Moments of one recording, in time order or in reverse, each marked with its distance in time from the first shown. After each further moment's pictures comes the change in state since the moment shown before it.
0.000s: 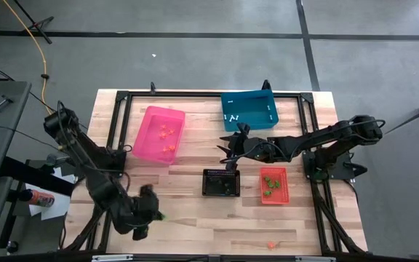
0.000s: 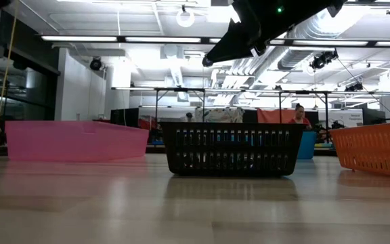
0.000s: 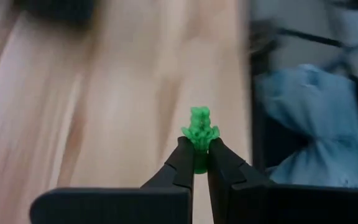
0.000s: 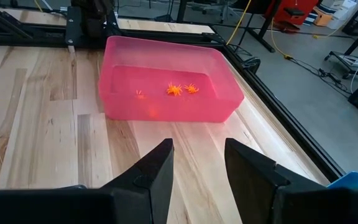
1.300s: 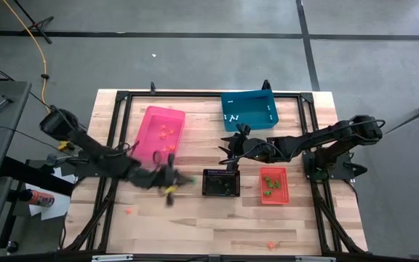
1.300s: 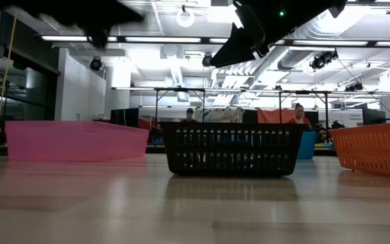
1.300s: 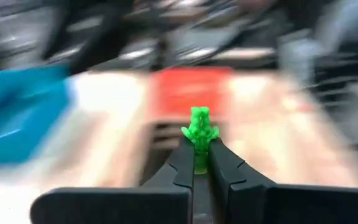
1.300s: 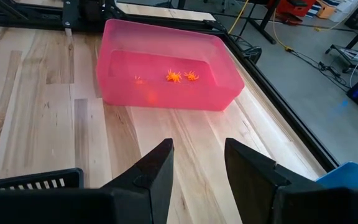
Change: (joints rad) left arm 0.388 -0.037 -0.415 1.084 -0.142 0.816; right arm 0.000 0.000 0.000 -0.054 0.000 0.001
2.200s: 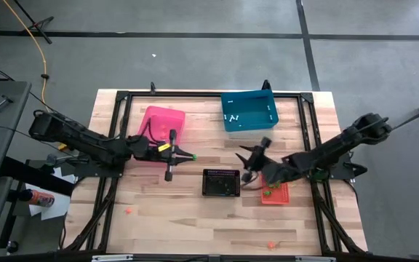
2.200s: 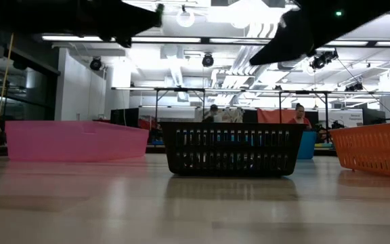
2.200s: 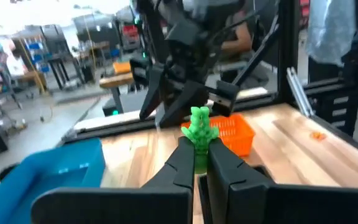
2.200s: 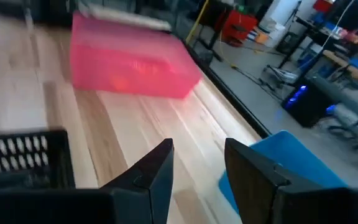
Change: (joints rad) left arm 0.394 -0.145 -0.126 0.214 0.459 0.316; right arm 0.256 -0.110 -0.228 0.111 0.452 0.056
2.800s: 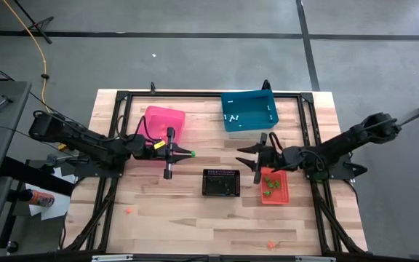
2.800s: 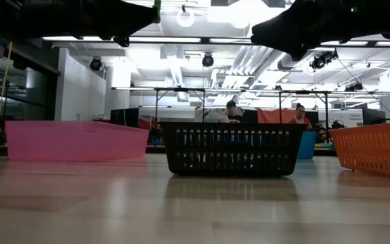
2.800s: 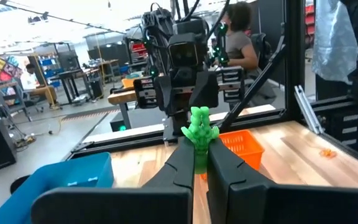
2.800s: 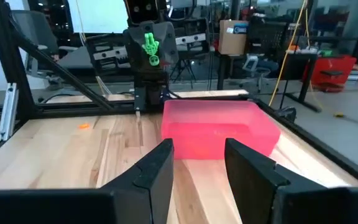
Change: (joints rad) left arm 0.017 0.001 -0.050 0.141 0.001 0.008; right arm -0.111 -0.150 -0.263 0.568 -0.485 -0.066
